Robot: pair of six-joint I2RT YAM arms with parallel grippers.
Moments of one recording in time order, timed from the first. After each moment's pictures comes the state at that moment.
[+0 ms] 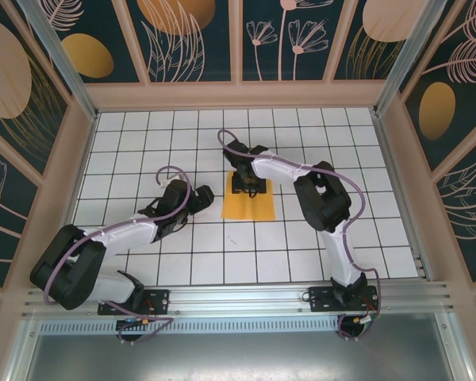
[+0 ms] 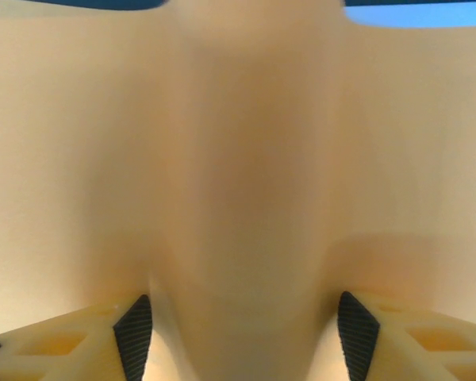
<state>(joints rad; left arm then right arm) -0.57 1.37 0.54 0.09 -0.12 -0.93 0.72 2.17 1.64 -0.83 0.12 0.65</state>
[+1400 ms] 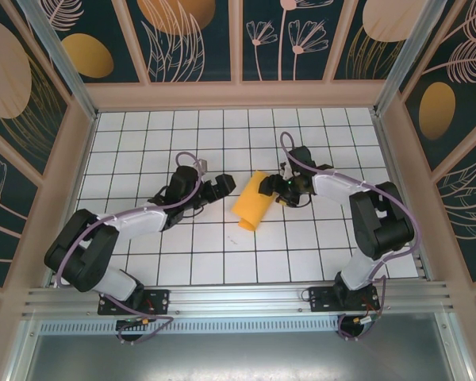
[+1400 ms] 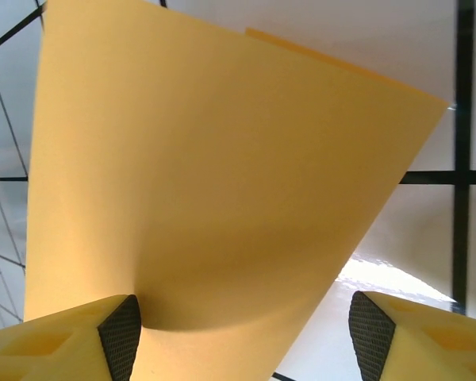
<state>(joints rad) -0.58 1.51 0.67 0.32 0.26 -0.94 0.40 1.69 0.97 -0.40 -0.46 0.64</state>
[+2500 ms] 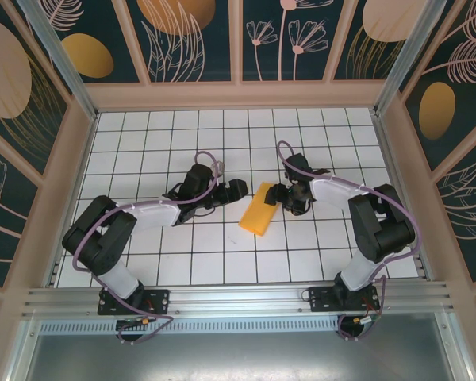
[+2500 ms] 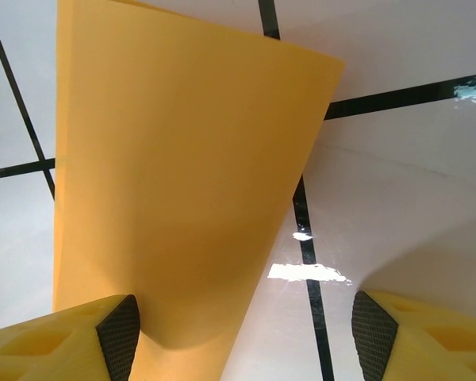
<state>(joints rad) -0.64 1.65 0.76 0.34 0.36 -0.91 0.44 1.67 0.93 -0.48 -0.25 0.64</state>
